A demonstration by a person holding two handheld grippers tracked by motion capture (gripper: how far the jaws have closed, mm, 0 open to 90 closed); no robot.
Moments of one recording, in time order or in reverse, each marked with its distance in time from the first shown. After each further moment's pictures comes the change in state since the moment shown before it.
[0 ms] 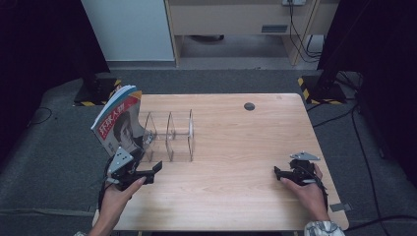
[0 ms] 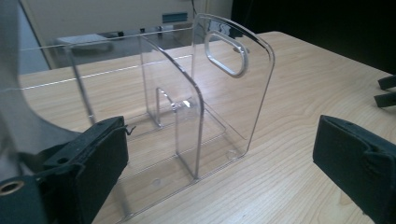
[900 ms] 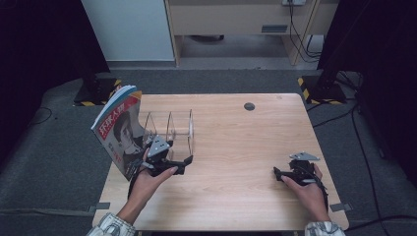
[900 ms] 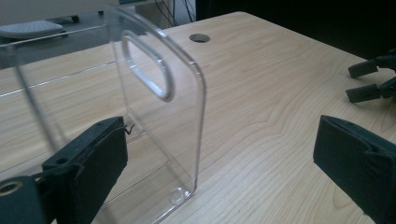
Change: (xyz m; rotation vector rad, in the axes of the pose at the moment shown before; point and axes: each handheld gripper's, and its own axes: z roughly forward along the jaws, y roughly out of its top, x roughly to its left) left arm -0.046 0.025 0.078 0.106 -0.112 0.042; right arm 0.000 0.000 0.000 0.000 0.009 -0.011
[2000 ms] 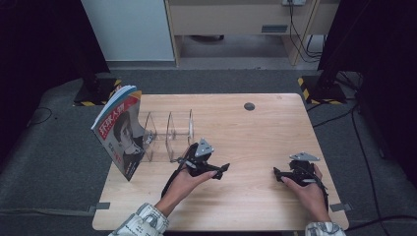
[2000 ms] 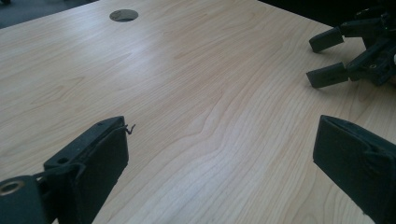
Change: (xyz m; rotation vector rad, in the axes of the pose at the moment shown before) left arm -0.067 0.008 0.091 0.113 -0.126 0.070; right arm 0.000 -0.001 -0.001 0.001 0.004 -0.002
